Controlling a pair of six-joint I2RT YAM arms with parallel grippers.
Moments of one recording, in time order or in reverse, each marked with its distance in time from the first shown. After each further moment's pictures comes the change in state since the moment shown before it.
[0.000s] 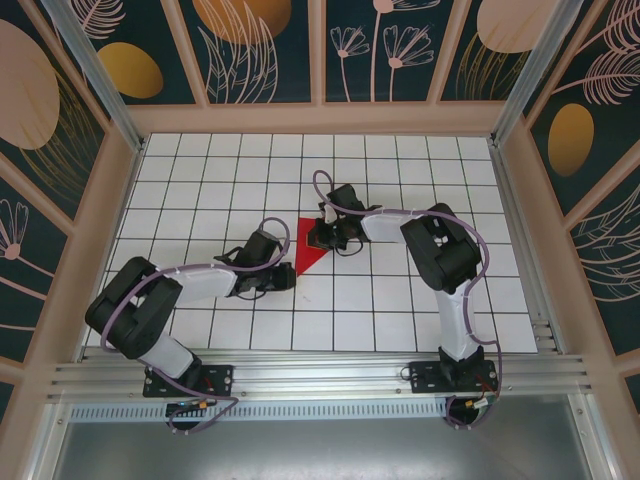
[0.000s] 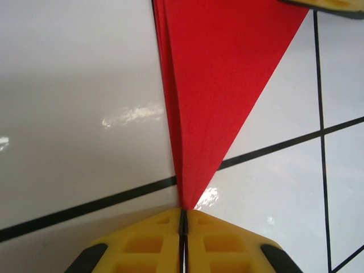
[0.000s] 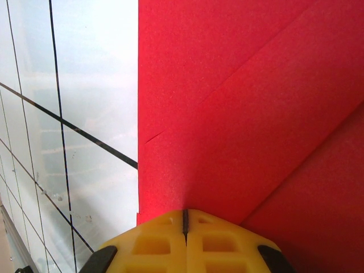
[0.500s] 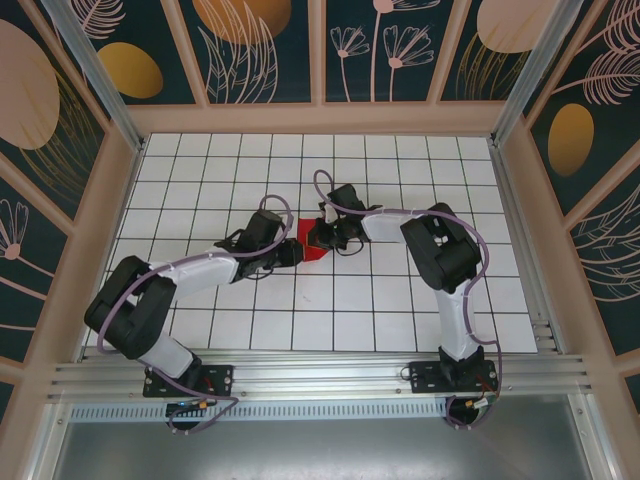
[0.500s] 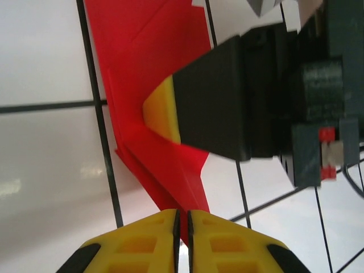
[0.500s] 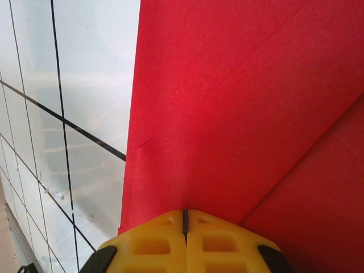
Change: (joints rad) left arm 0.018 0.009 0.154 0.021 -0.047 -0.004; right arm -0.005 0.004 0.000 0.005 -0.018 0.000
